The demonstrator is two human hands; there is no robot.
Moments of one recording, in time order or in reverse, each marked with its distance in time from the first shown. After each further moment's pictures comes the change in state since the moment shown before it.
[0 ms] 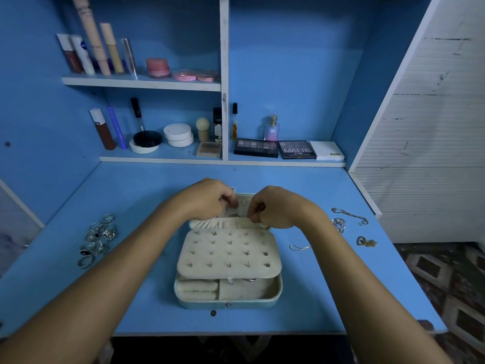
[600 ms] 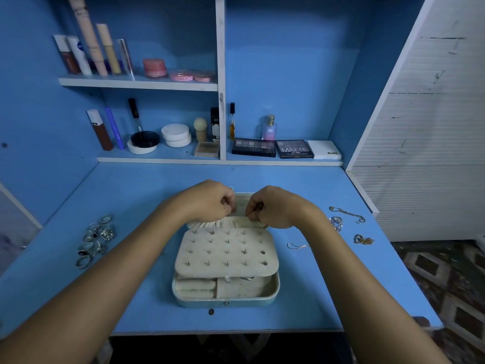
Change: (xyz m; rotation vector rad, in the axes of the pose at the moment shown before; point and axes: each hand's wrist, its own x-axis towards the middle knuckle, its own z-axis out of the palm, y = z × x) left_hand -0.002 0.009 0.000 0.028 -0.032 -0.021; right_hand -0.001 0.003 0.001 0.041 -0.002 -0.021
